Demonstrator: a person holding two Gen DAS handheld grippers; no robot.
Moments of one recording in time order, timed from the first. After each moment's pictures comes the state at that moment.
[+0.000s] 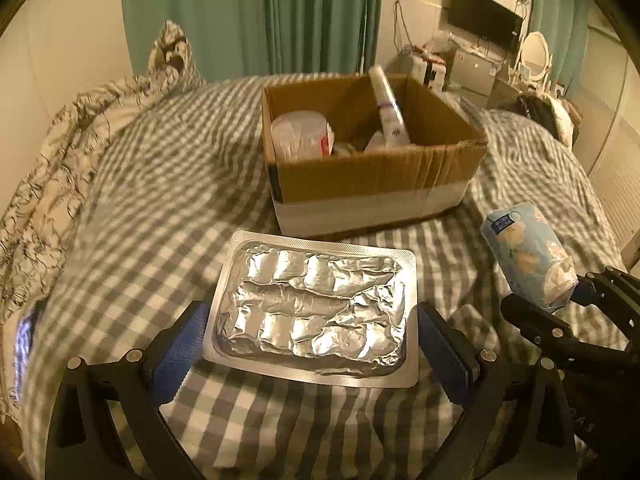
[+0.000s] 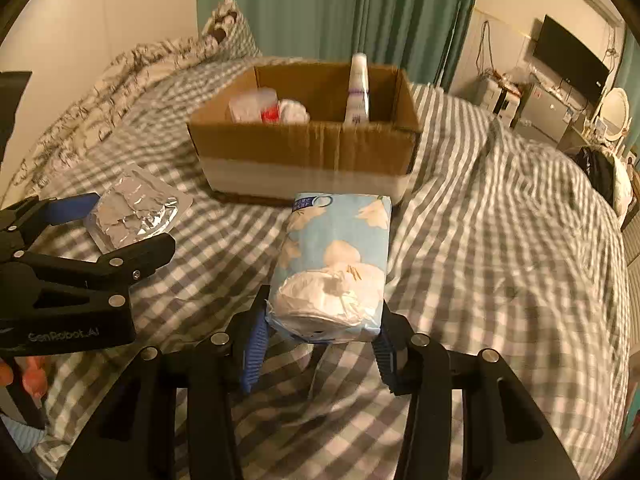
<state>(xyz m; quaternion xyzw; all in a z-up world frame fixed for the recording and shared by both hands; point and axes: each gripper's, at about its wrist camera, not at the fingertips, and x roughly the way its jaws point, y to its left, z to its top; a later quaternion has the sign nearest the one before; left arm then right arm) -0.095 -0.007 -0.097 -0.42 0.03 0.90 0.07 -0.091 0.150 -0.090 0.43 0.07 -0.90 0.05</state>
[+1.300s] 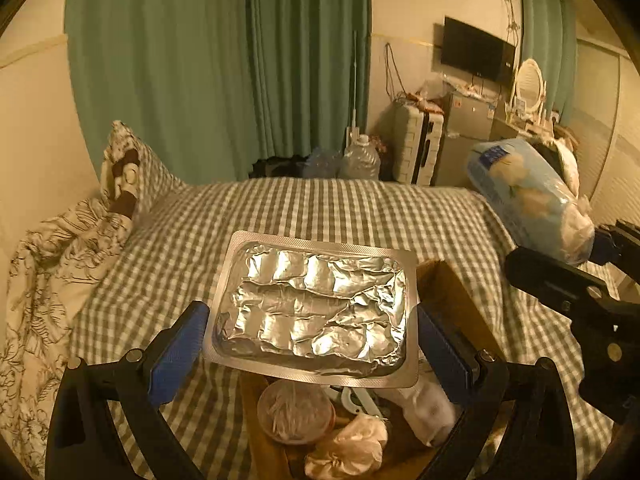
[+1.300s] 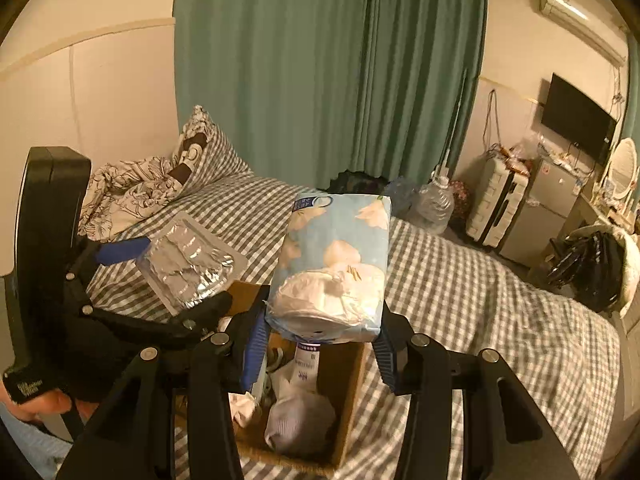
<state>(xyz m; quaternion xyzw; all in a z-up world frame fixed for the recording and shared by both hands) -0.317 0.033 -0.013 -0.35 0.04 0.93 0.09 -0.303 0.181 0.047 0.32 0.07 -0.94 0.08</state>
